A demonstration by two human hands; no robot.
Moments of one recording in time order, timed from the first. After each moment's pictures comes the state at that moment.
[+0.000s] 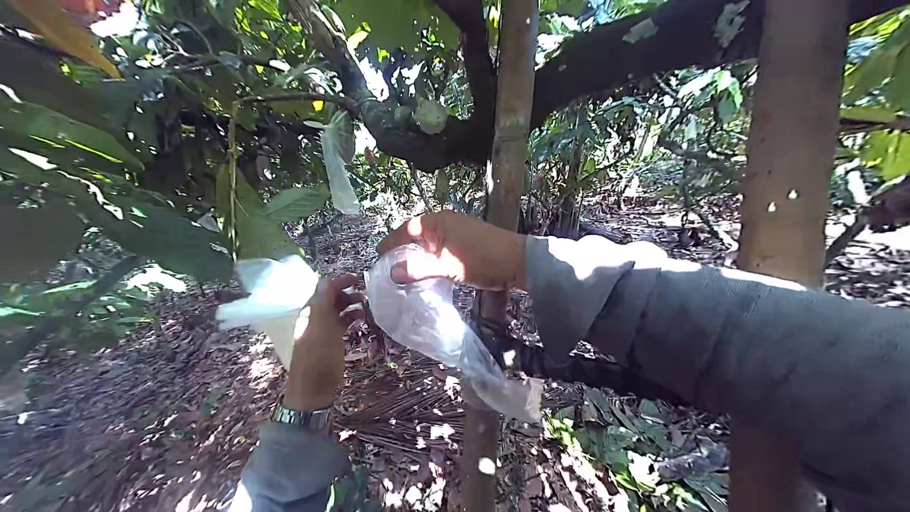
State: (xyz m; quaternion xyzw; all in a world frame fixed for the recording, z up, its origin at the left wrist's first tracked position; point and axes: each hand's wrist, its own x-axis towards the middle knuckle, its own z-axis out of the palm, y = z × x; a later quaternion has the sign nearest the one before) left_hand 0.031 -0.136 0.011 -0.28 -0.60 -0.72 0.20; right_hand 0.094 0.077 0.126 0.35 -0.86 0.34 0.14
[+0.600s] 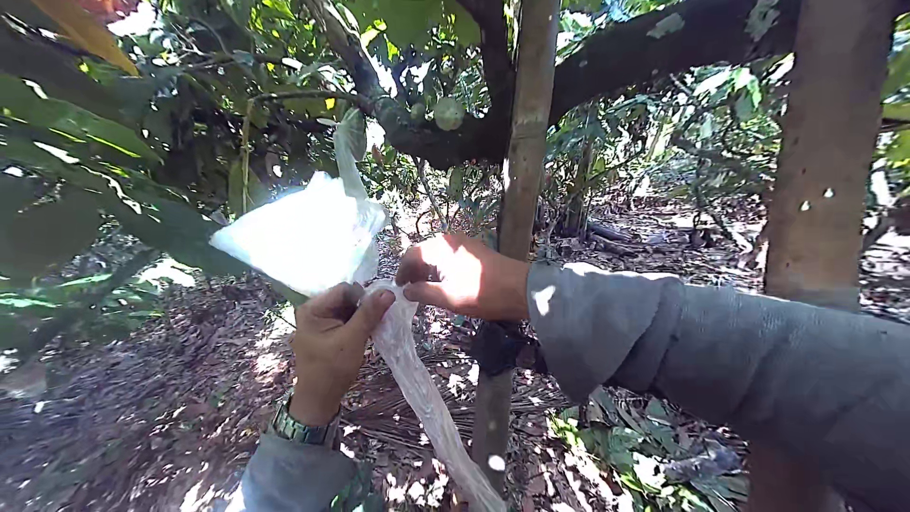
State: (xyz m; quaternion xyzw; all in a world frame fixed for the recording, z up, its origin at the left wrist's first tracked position) left_hand 0.056 -0.142 0.023 -0.43 -0.57 -0.62 0.33; right_hand 0.093 0.062 0.099 0.37 -0.87 0.21 0.25
